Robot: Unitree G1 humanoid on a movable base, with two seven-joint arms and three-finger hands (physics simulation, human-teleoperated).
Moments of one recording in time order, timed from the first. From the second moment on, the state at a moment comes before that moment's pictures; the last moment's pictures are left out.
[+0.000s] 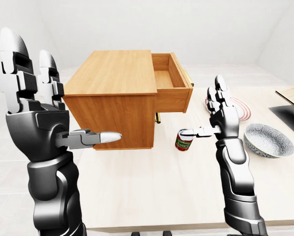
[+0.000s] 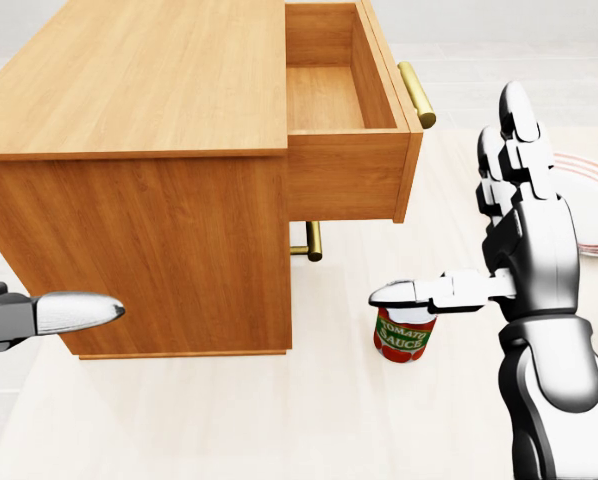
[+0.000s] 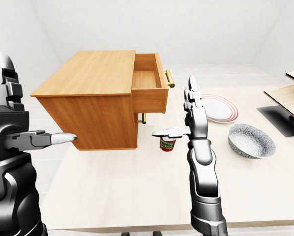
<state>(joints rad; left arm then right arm) -0.19 0.11 0.19 -0.75 -0.13 0.09 0.02 -0.25 -0.11 -0.14 -0.26 0.02 0.09 0.07</state>
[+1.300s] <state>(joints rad) -0.18 0.11 0.19 -0.77 -0.12 0.09 0.02 -0.45 -0.07 -0.06 0.09 0.05 0.09 0.04</state>
